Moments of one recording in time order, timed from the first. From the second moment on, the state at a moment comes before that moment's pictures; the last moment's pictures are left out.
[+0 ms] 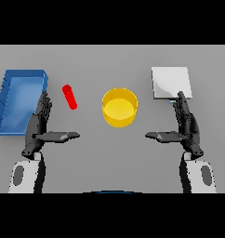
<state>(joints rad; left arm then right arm) 0.00 0.00 0.00 -1.57 0.00 0.00 0.00 0.00 0.00 0.00 -1.57 0.00 0.00 0.00</state>
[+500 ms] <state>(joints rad) 0.08 0.10 -0.03 -1.68 -0.05 -0.05 0.01 0.07 -0.05 0.12 -1.64 0.29 -0.11 -0.09</state>
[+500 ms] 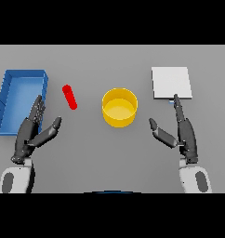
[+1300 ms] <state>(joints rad) -0.15 0.08 -0.04 -1.35 -0.16 -0.01 -0.05 0.08 -0.06 0.11 -1.68 0.23 -0.06 -0.09</state>
